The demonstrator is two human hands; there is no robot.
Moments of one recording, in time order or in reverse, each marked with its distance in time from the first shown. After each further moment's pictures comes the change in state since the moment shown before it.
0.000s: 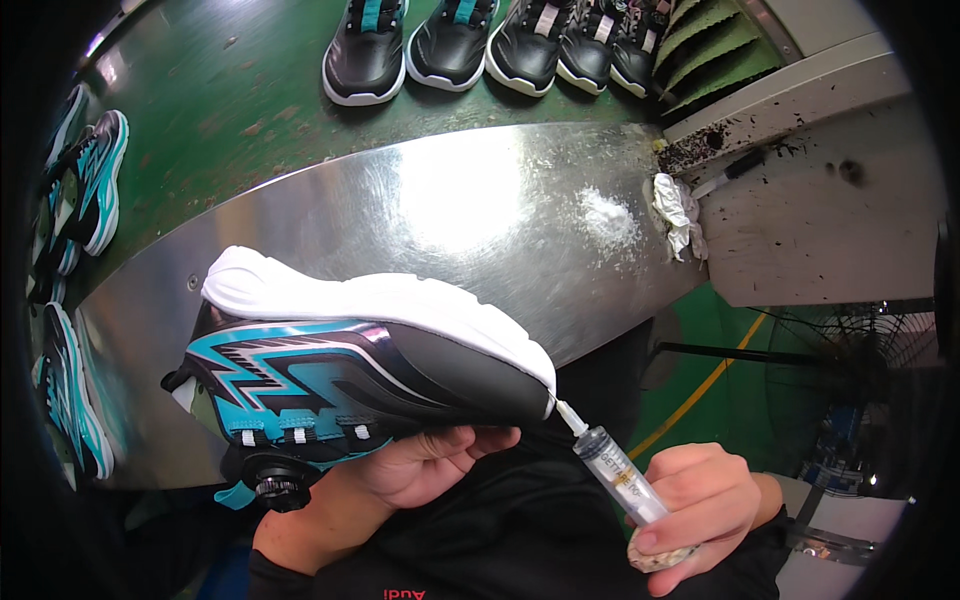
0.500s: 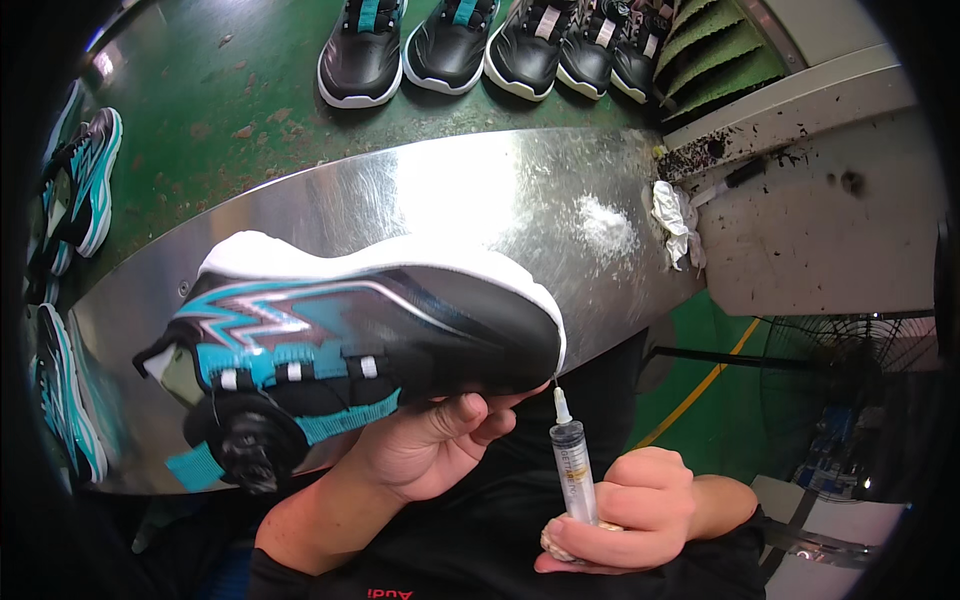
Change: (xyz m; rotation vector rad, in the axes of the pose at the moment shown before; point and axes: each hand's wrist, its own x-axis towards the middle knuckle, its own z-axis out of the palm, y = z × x) left_hand 0.021 0.001 0.003 0.013 0.005 0.013; right_hand 0.003 0.059 0.021 -0.616 0.038 -0.233
